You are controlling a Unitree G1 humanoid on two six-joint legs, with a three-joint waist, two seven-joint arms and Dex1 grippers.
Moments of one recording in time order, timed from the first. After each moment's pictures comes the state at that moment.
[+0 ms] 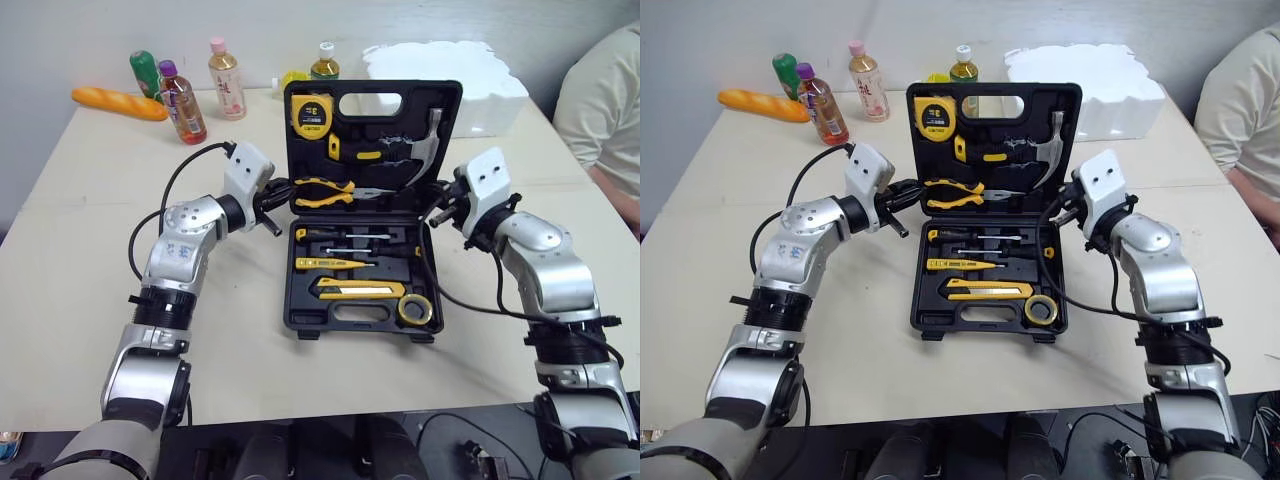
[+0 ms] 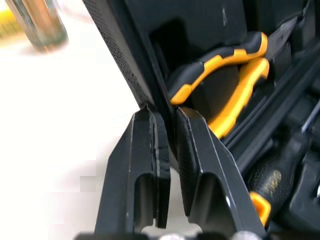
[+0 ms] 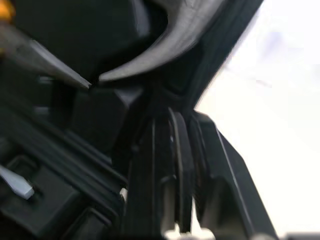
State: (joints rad) left arm -0.77 0.40 -0.03 0.33 -0.08 0.18 -0.58; right arm -0.55 -0.59 0.00 0.06 0.07 0.16 0.49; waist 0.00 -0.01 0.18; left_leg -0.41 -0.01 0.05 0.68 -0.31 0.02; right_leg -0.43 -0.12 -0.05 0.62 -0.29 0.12
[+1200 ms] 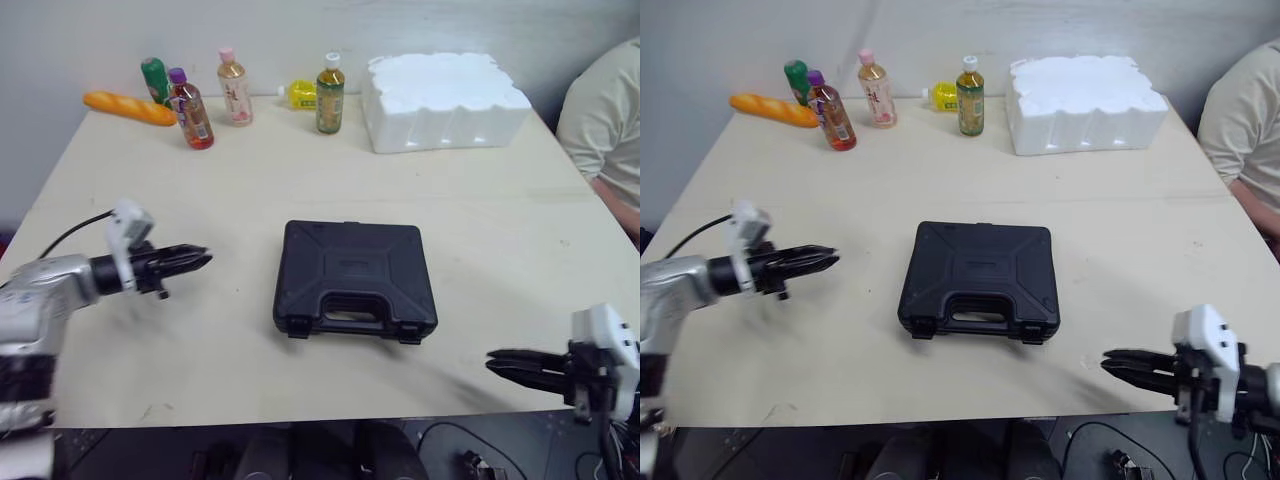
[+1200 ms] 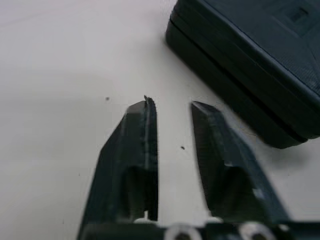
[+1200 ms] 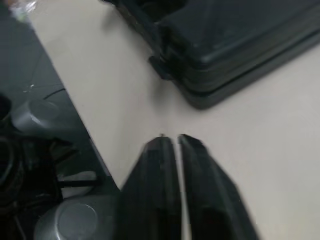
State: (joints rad) left arm -0.59 0.75 0.09 0.28 -0.42 0.57 -0.91; right arm 0.36 -1.00 -0.42 -0.48 0.68 0.47 1.19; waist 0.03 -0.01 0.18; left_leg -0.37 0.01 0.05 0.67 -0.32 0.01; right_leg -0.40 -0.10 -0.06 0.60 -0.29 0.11
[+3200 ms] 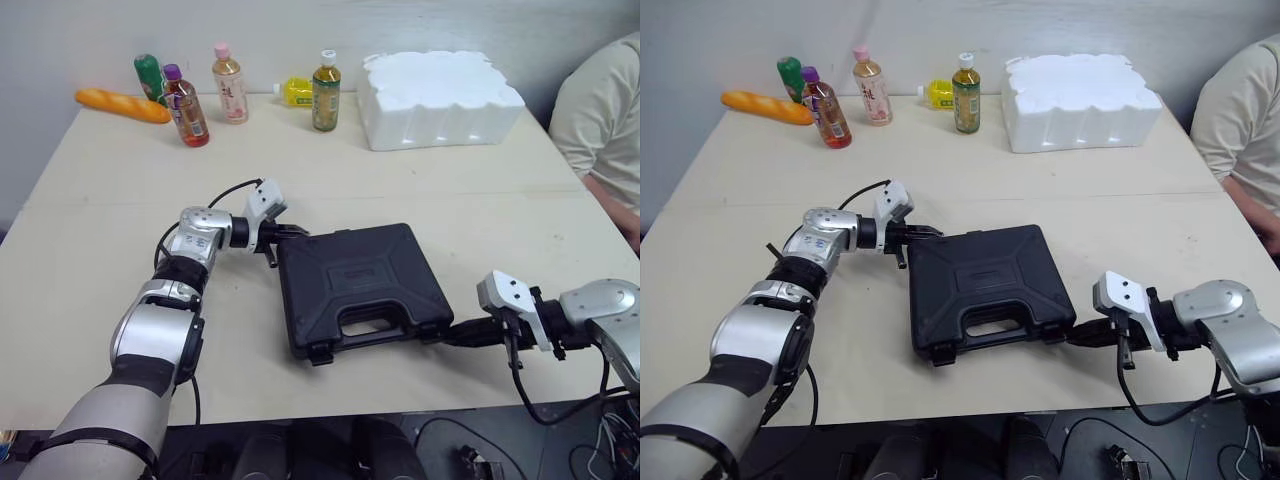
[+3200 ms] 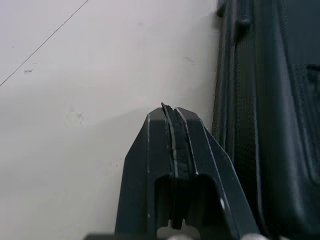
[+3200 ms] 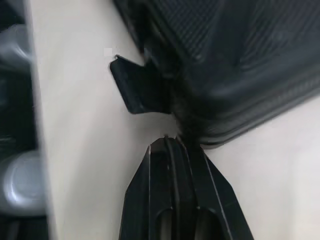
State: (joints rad) left arm -1.08 0.38 -0.08 1.09 -0.01 0.00 -1.17; right arm -0.25 -1.00 0.06 -0.08 0.34 0.37 1.36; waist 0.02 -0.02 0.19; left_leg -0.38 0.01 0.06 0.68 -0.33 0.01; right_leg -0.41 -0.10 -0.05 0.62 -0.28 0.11
